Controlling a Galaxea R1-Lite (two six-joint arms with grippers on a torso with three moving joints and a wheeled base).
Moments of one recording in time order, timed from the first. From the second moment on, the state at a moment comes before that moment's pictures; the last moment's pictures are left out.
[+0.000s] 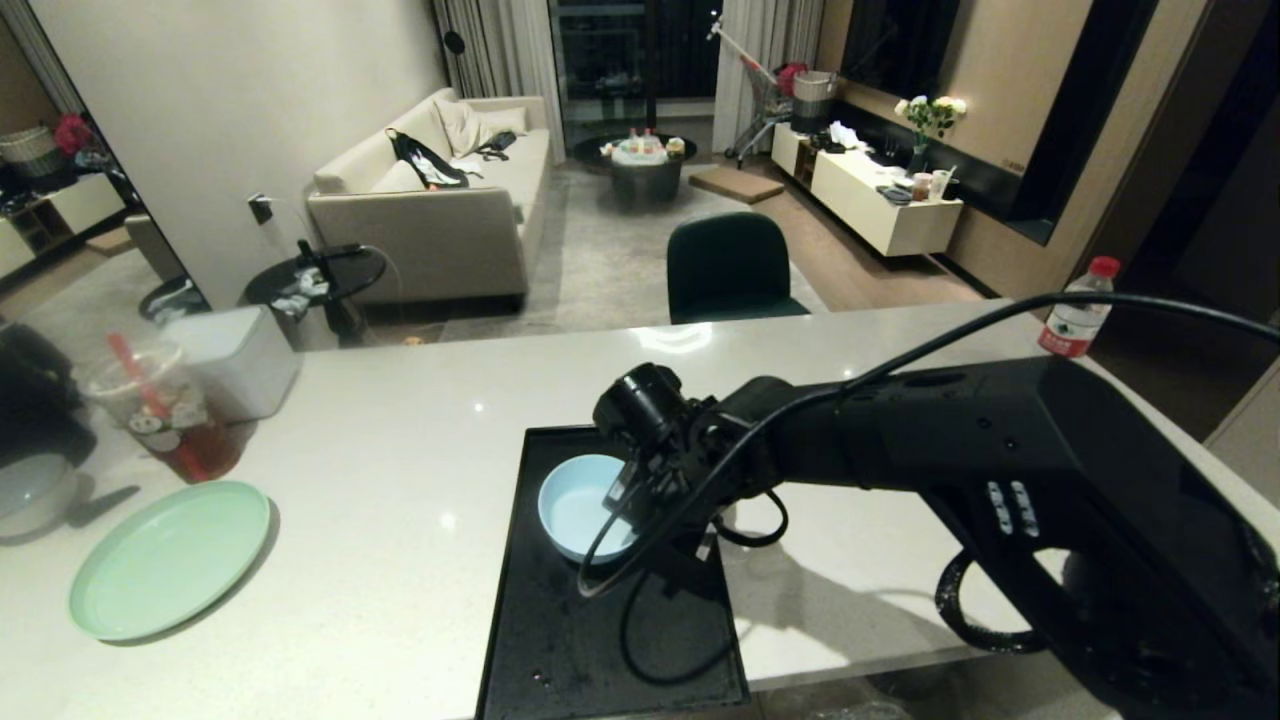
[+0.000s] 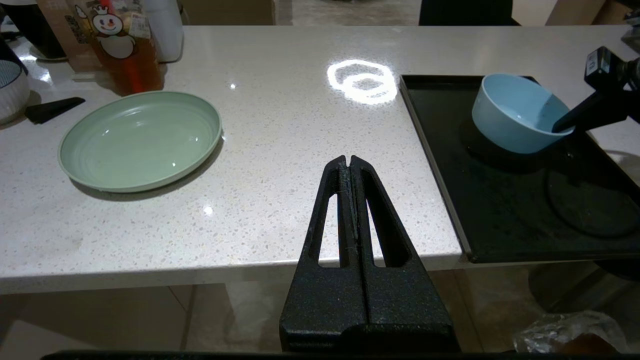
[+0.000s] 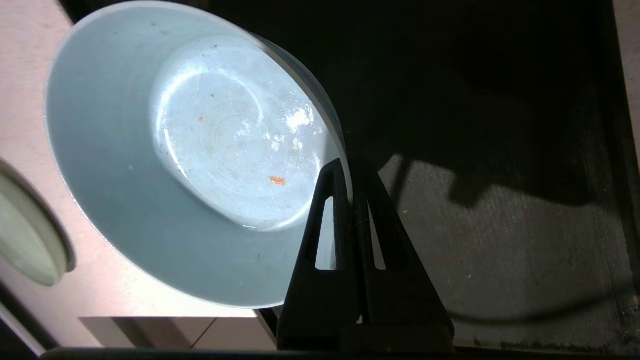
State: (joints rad) left arm 0.00 0.00 0.00 0.00 0.02 -0.05; right arm 0.81 2.41 -1.92 0.47 -0.09 1.16
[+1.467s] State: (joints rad) left arm 0.00 0.00 0.00 0.00 0.02 -0.05; right arm 0.81 2.44 -1.93 0.54 -0.13 1.13
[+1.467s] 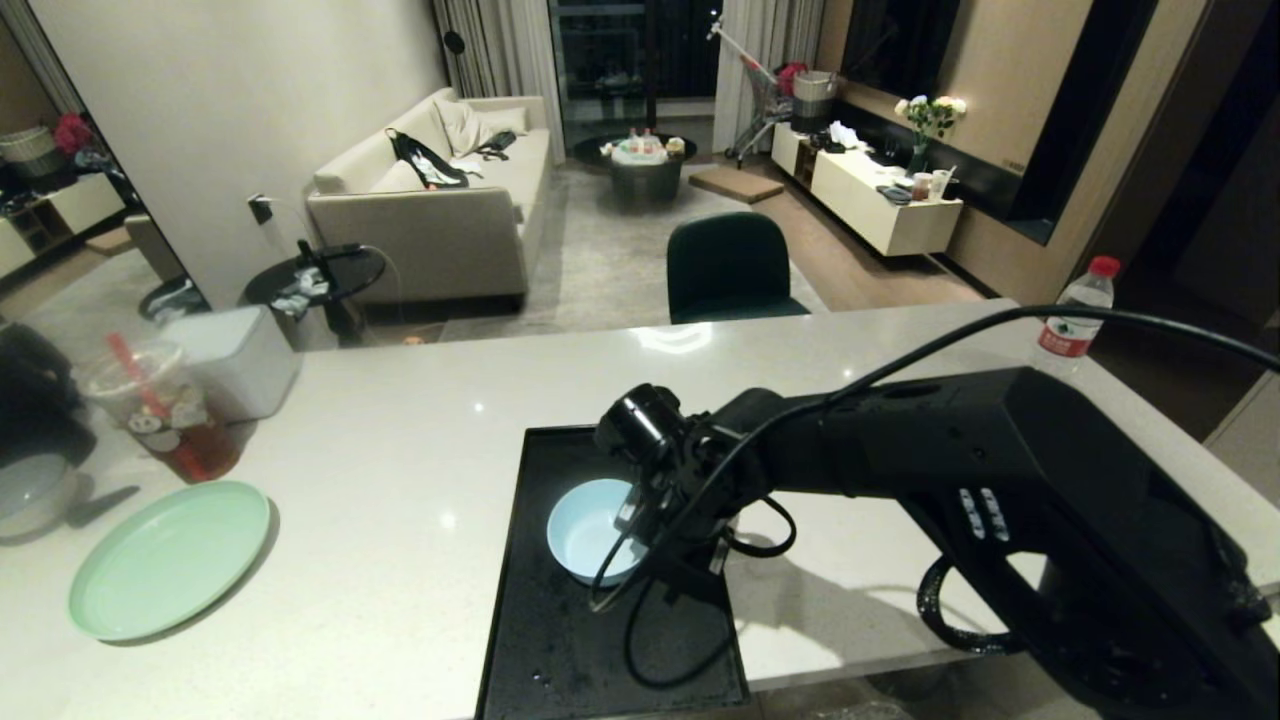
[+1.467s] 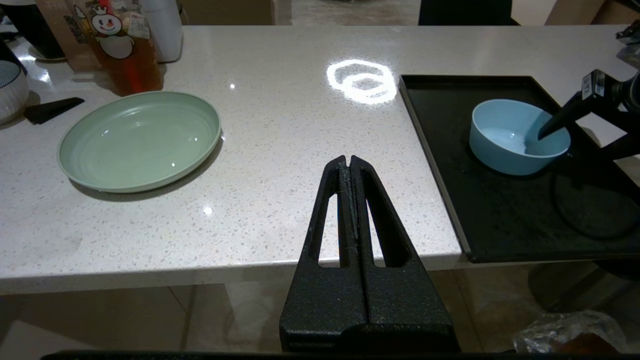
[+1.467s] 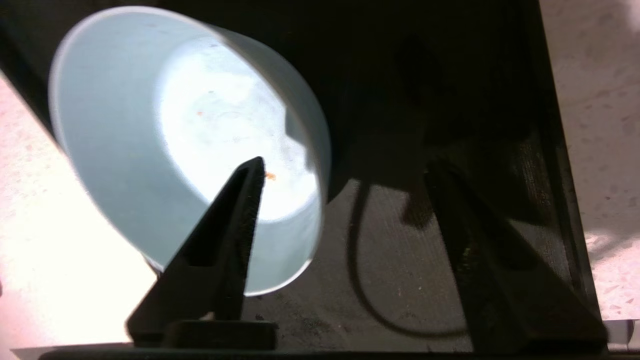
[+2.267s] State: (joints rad) left arm 0.00 0.00 0.00 0.00 0.02 -0.05; right arm 0.83 2.24 -1.90 0.49 -0.30 0.74
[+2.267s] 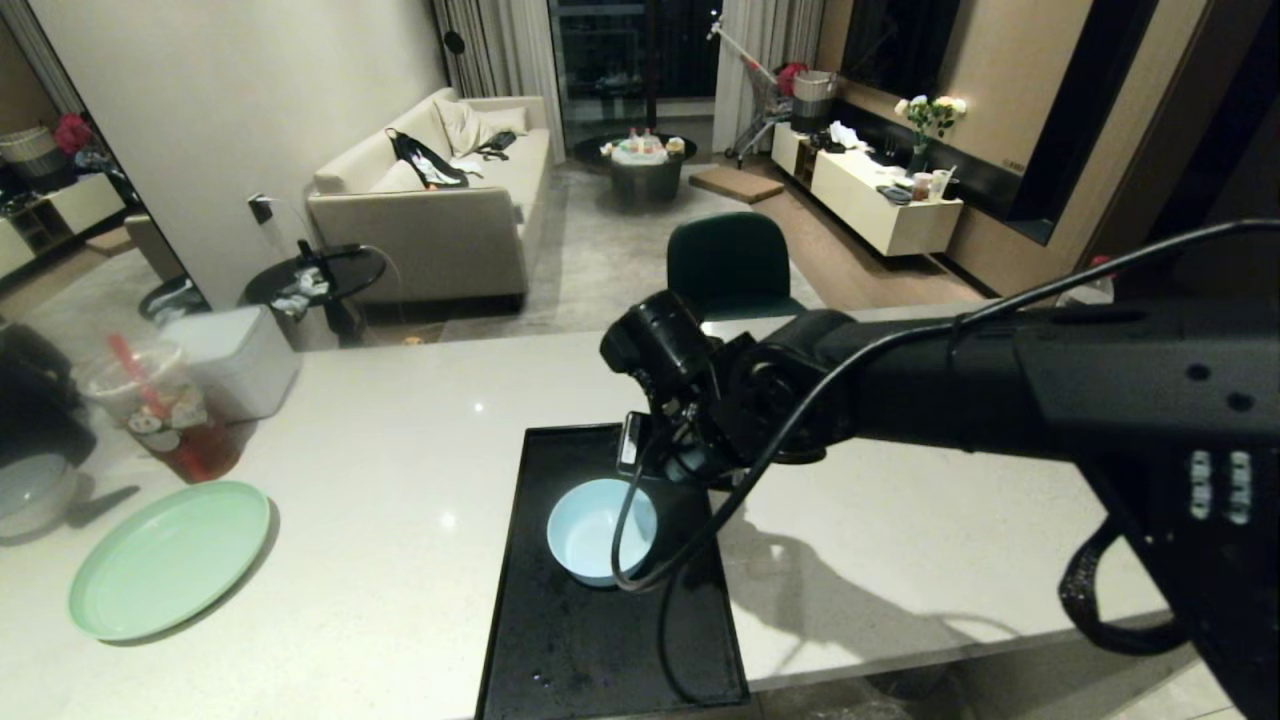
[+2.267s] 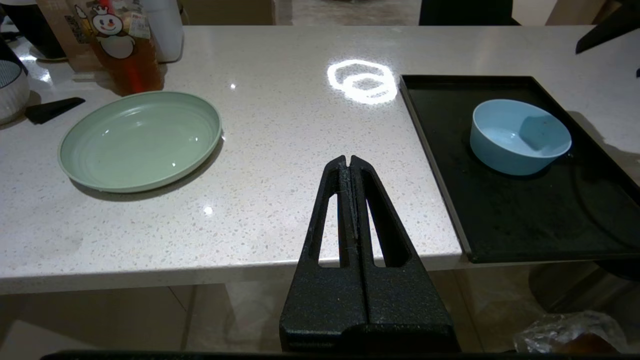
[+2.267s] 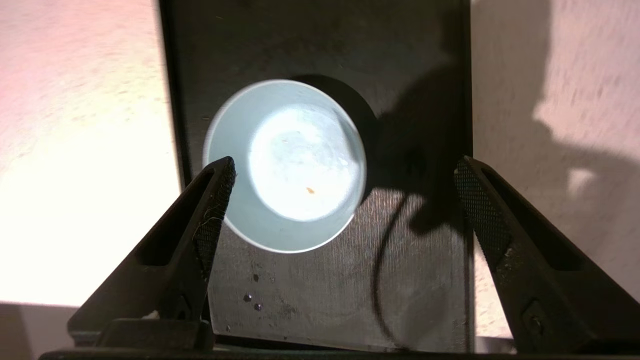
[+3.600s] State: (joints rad) left arm 0.00 0.00 0.00 0.00 0.02 -0.05; right arm 0.83 1.58 -0.64 -0.51 -0.50 0.33
